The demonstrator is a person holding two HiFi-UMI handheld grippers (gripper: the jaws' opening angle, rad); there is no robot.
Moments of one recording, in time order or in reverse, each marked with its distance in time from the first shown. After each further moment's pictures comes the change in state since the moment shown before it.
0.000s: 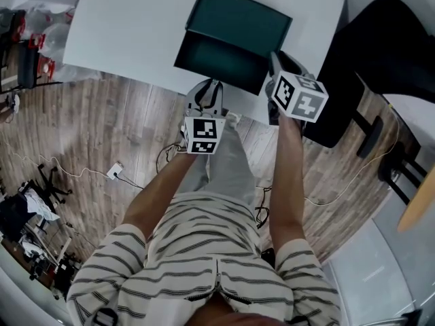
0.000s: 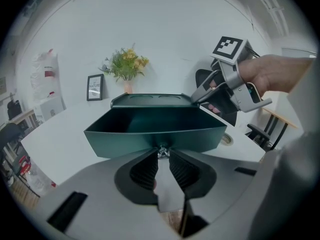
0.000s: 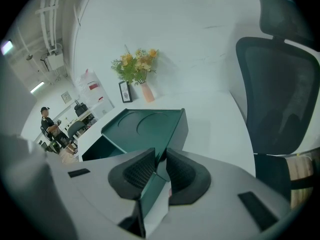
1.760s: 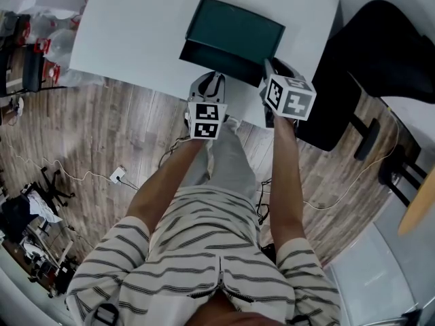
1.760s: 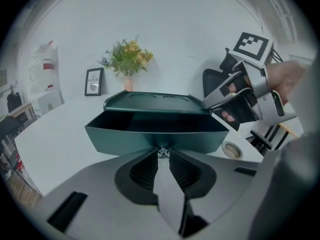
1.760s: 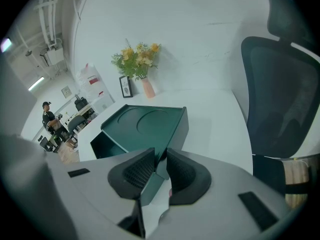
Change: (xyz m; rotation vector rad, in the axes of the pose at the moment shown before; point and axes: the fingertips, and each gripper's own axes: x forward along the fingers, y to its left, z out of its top) left arm 0.035 0.012 0.024 -0.063 0.039 -0.009; right arm 0.004 0.002 0.000 -0.028 0.061 -0.001
